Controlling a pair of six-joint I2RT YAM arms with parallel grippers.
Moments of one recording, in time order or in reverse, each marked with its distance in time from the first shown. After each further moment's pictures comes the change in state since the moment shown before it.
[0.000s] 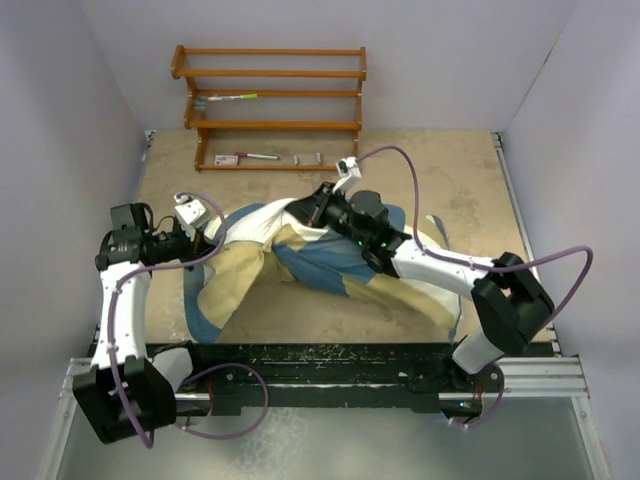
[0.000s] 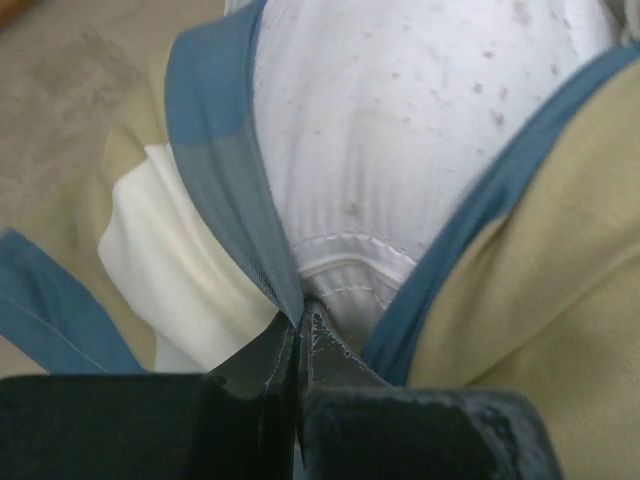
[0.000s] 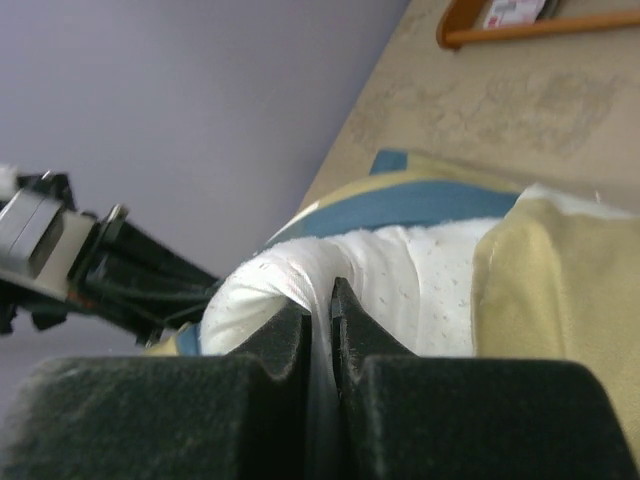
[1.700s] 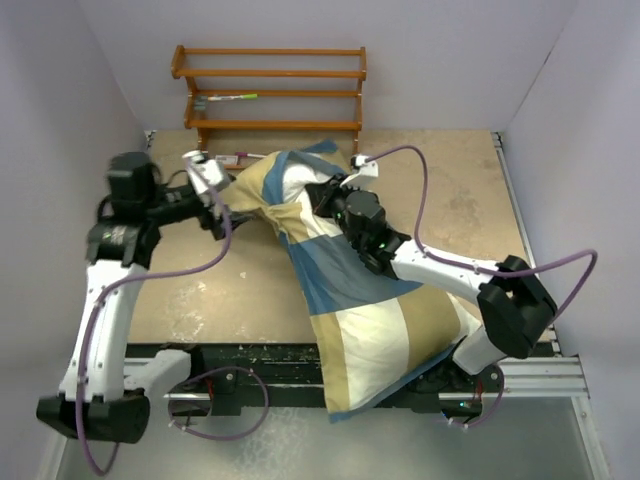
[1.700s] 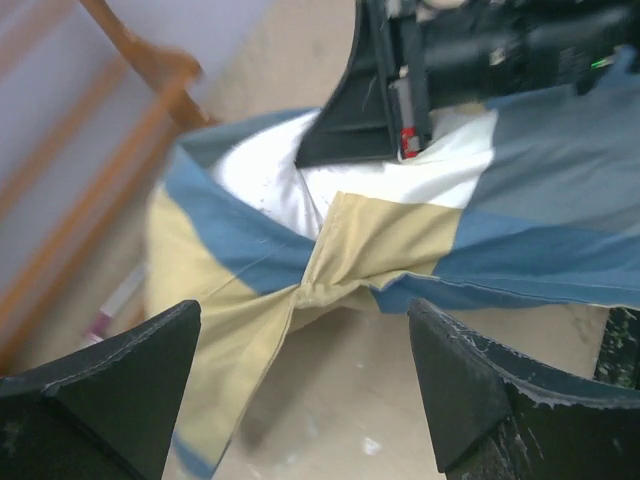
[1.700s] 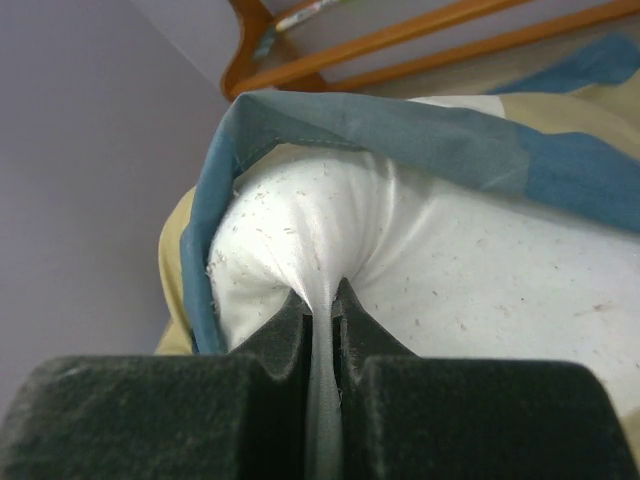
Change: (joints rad) left arm -0.307 -0.088 0.480 0.140 0.030 -0.230; right arm 0.038 -0.009 0.093 -0.084 0.456 -0.210
